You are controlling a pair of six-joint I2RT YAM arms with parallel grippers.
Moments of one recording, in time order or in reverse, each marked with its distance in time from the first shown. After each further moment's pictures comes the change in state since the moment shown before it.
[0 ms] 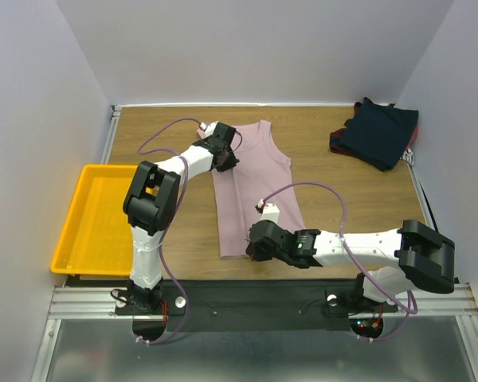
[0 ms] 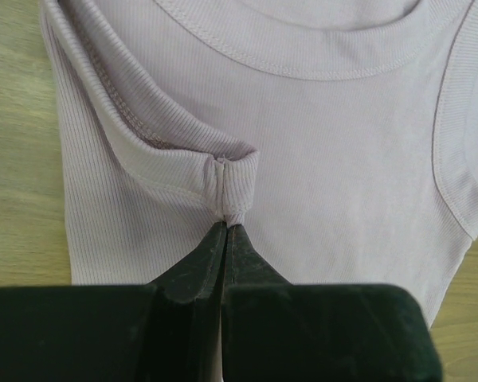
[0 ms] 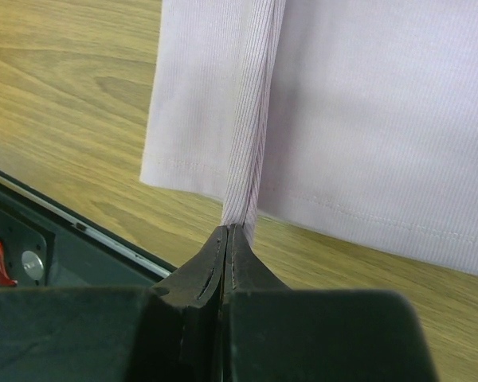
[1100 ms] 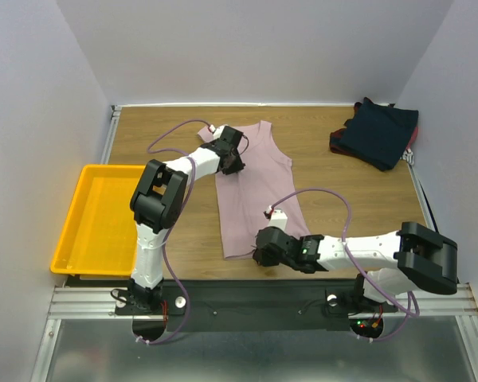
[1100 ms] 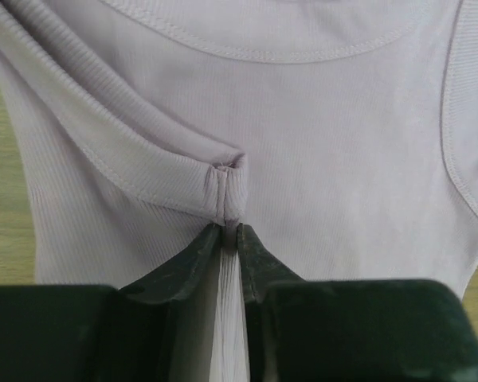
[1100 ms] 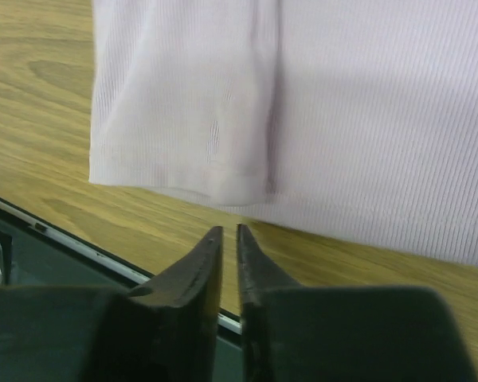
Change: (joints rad) left arm -0.046 0.057 0.026 0.020 0.011 0.035; right arm 0.000 -0.018 -0.106 0.048 0.014 0.055
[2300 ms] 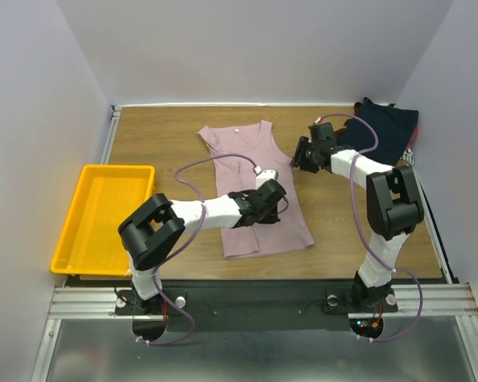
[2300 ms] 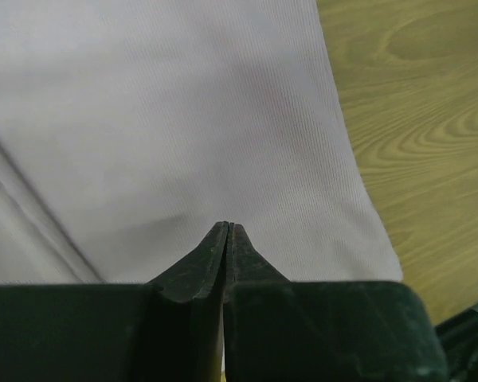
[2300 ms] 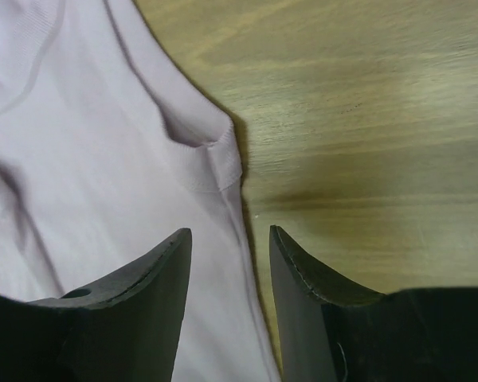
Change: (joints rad) left arm -0.462 -0.330 -0.393 0.129 -0.053 -0.056; right arm -0.960 0.458 0.619 -0.103 -0.354 -0.480
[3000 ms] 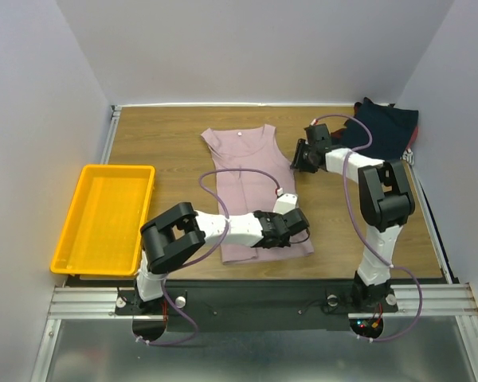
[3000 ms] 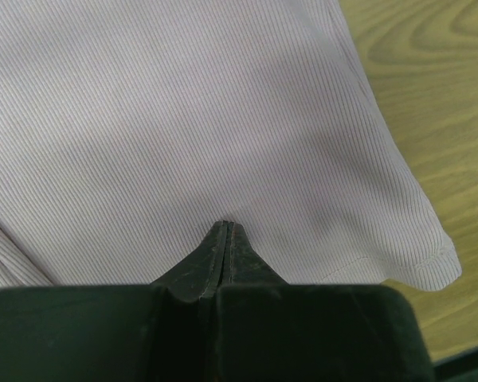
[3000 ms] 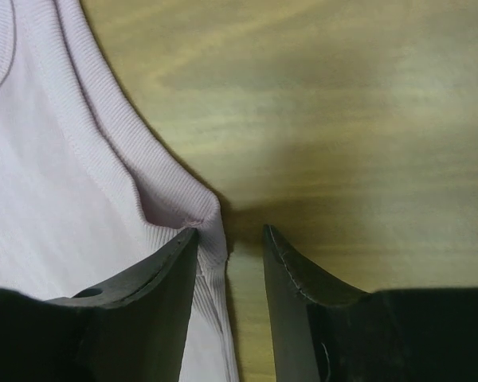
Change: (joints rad) left arm -0.225 0.151 0.124 -0.181 -0.190 -0.010; right arm 0.000 0.140 0.074 0.004 0.046 -0.066
